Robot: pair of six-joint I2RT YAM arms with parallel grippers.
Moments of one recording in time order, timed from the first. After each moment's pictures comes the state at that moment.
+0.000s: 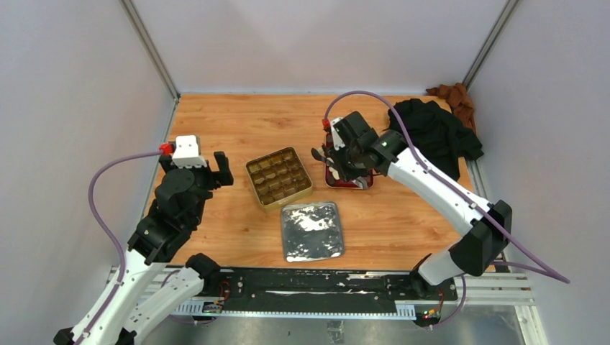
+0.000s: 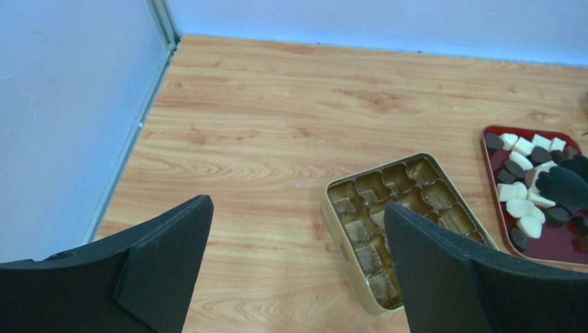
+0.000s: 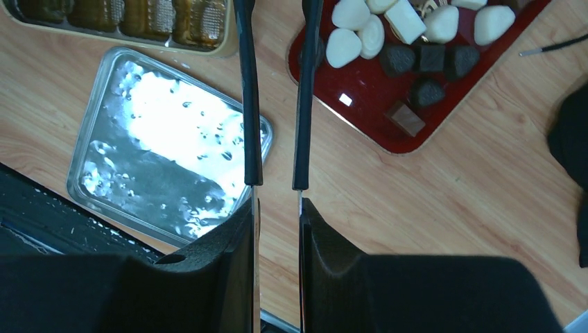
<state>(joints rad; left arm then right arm) -0.55 0.58 0.87 -0.47 -0.61 -0.14 0.71 1.46 1.43 -0.95 0.07 0.09</state>
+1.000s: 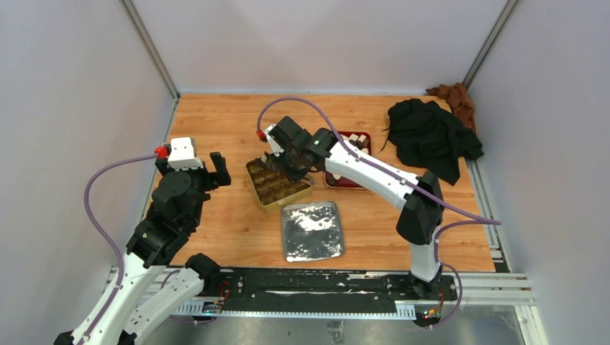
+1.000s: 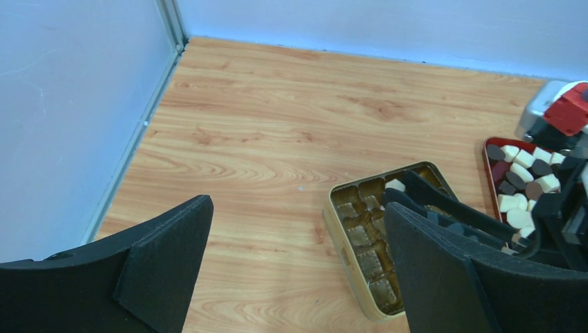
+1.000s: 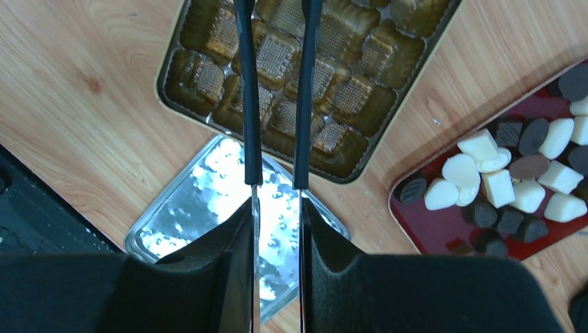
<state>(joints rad) -0.54 0.55 0.86 -0.46 -0.63 -0.16 0.95 1.90 1.85 -0.92 0.06 0.02</state>
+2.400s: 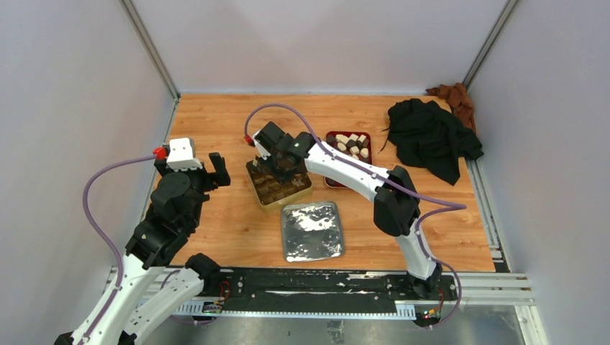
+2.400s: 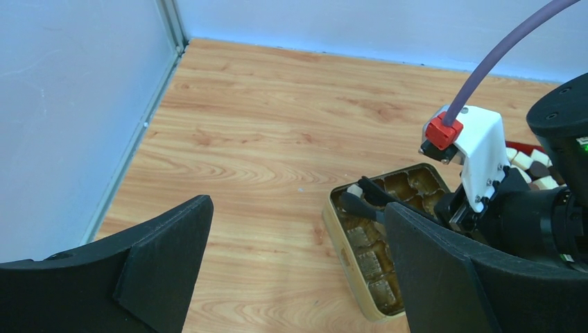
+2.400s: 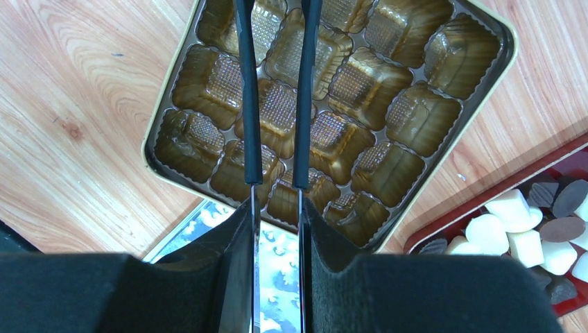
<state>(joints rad) -0.54 0.54 0.86 -0.46 -0.63 -0.16 0.97 2.11 1.97 -0.86 0.06 0.01</state>
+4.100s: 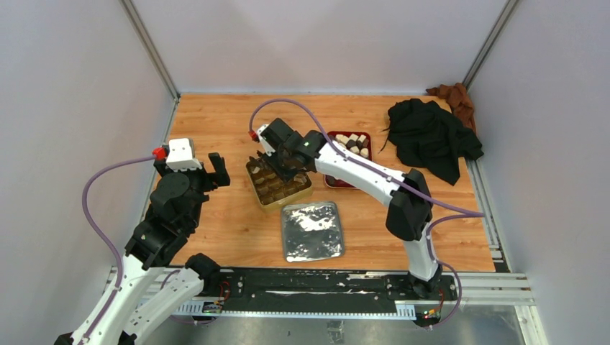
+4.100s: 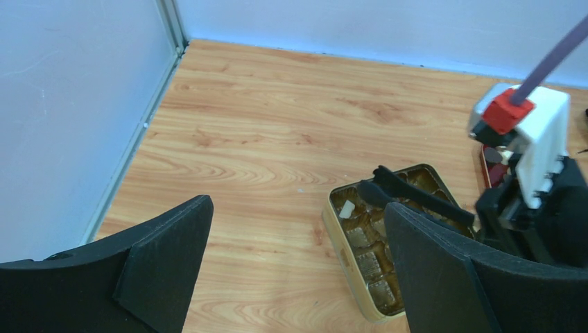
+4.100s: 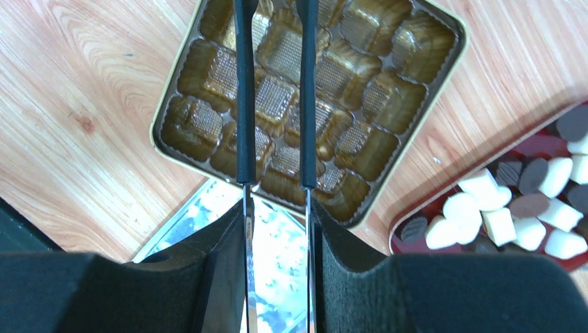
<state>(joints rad) -0.54 0.54 0.86 -0.46 -0.63 -0.16 0.97 2.02 1.93 -0.84 0.07 0.01</state>
